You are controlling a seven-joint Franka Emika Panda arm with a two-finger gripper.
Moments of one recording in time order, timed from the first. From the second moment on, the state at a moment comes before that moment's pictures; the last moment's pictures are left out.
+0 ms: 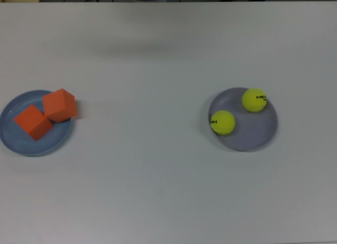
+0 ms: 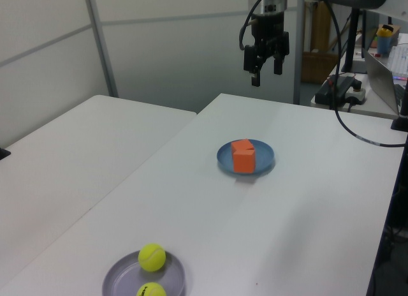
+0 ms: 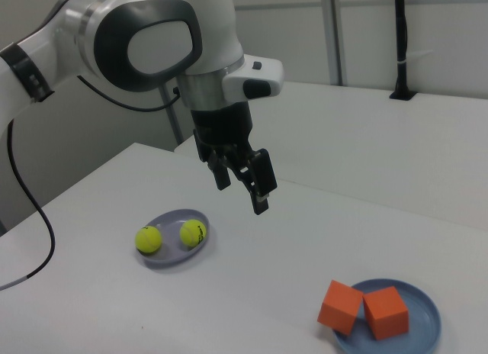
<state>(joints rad) -0.12 0.07 0.05 -1.36 0.00 1.43 -0.01</state>
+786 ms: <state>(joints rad) -0.12 0.07 0.05 -1.36 0.00 1.43 -0.01</state>
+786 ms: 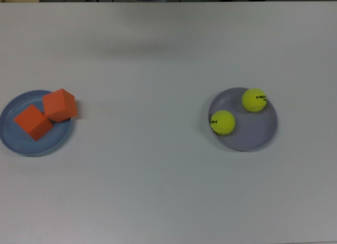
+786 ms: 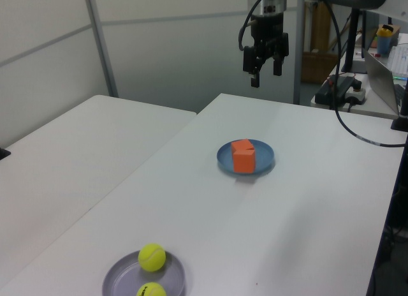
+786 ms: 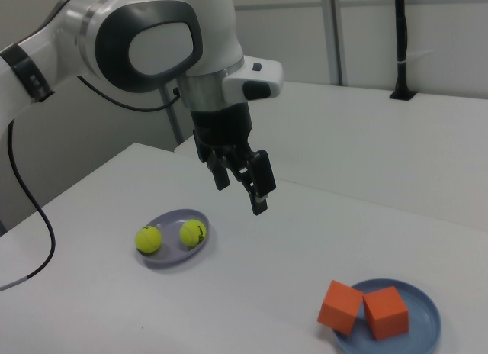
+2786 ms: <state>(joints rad) -0.12 0.06 0.06 -1.34 0.00 1.43 -0.01</state>
